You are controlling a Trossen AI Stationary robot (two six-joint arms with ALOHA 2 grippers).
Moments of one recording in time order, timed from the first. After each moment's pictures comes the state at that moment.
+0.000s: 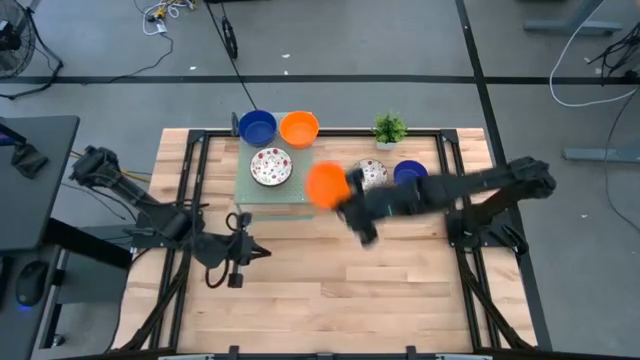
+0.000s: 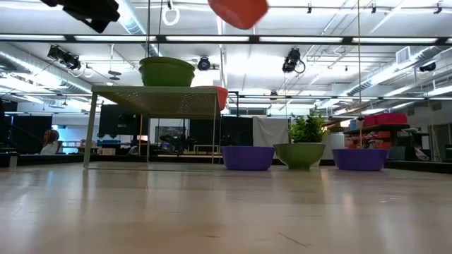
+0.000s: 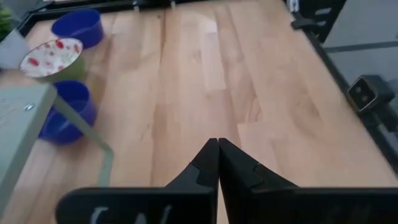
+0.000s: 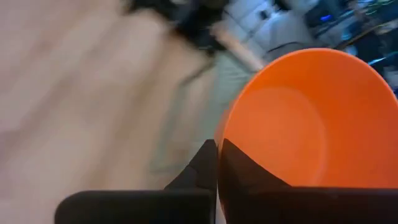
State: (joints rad) left arm -0.60 1.06 0.74 -0.28 -0.50 -0.26; right arm 0.20 1.48 1.43 -0.58 0.33 -0.54
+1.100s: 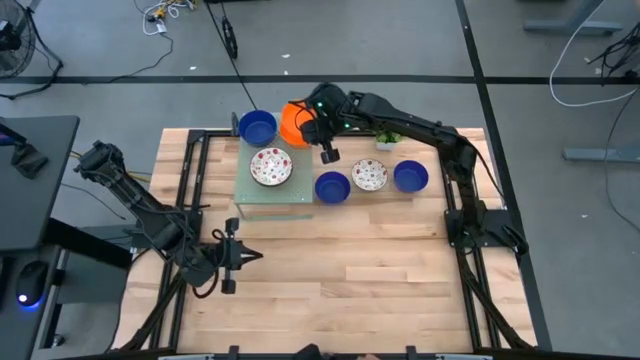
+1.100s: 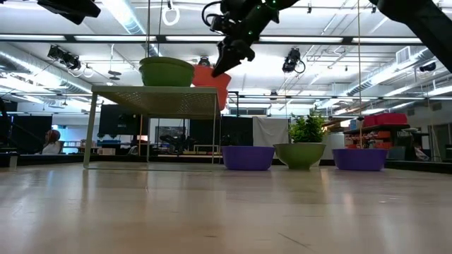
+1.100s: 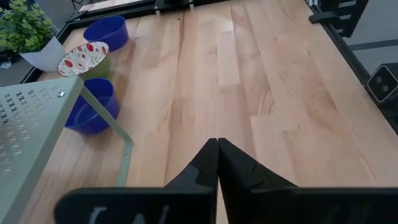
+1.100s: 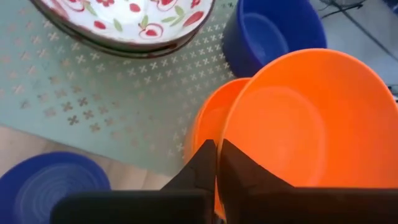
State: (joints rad) left arm -0.77 1.06 0.74 -0.37 -0.73 -0.36; right arm -0.40 2.06 2.11 -0.90 -0.10 -0.83
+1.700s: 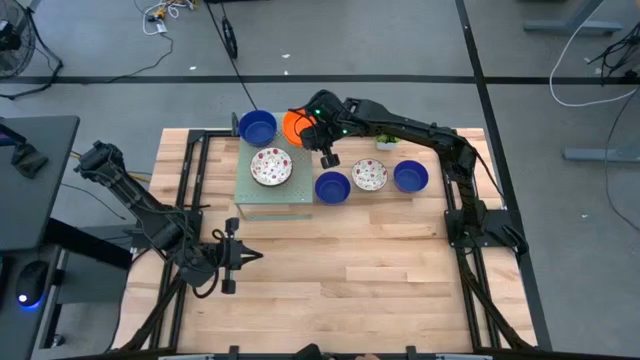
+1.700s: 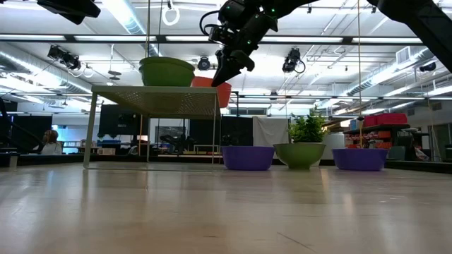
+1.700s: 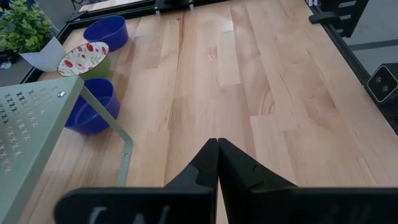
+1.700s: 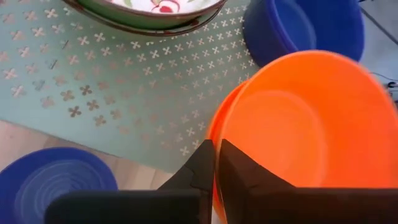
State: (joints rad) left arm -0.77 1.06 0.74 -0.37 -0.73 -0.36; right arm -0.40 2.06 2.02 -0.84 -0.10 -0.83
